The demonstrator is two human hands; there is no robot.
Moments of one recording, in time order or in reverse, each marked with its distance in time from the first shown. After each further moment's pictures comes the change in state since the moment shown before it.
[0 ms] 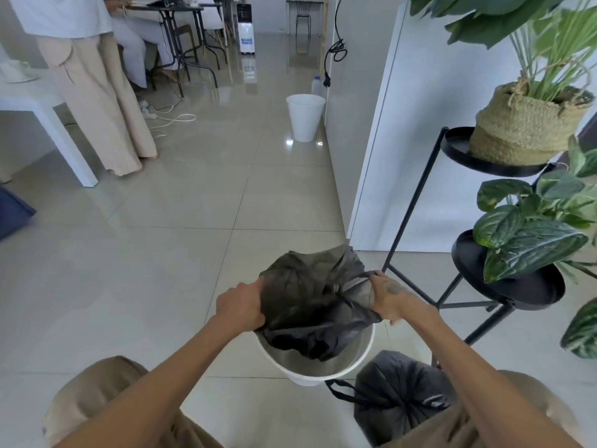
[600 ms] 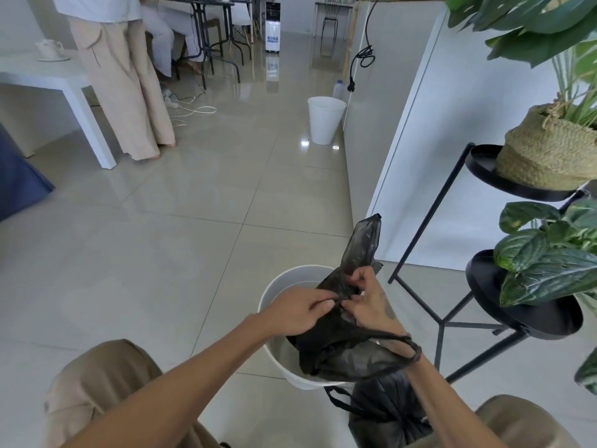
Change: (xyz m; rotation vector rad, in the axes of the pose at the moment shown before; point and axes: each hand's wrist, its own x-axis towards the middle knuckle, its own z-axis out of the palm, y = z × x) left_hand -0.012 0.058 -0.009 -0.539 -0.110 0.486; right_hand 0.001 -0.035 0.037 0.624 0.307 -0.333
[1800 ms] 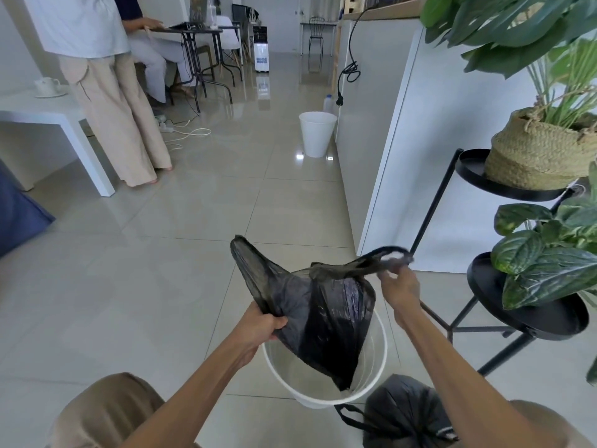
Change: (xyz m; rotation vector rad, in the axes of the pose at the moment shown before) left_hand -0.022 -0.049 -0.011 -0.989 0.364 -0.443; right_hand 0.043 -0.004 -0.038 0.185 0.436 0.351
